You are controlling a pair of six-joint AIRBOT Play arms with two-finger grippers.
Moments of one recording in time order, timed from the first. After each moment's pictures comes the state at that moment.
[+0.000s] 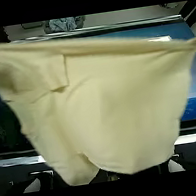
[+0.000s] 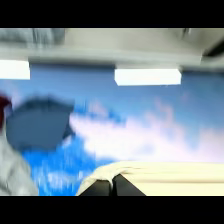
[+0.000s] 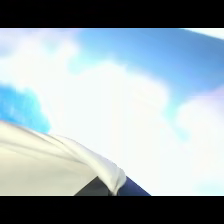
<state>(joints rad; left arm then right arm) 0.15 -1.10 1.80 1.14 -1.35 -1.48 -0.31 -1.22 1.88 -1.33 1.63 1.01</state>
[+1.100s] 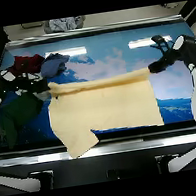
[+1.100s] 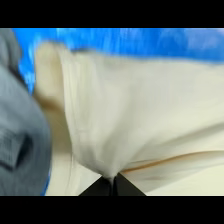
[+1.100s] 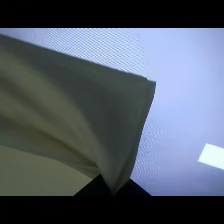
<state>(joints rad) 0.08 -1.71 1.57 1.18 -1.23 -1.38 -0.18 -1.79 1.75 -1.38 1.33 1.05</state>
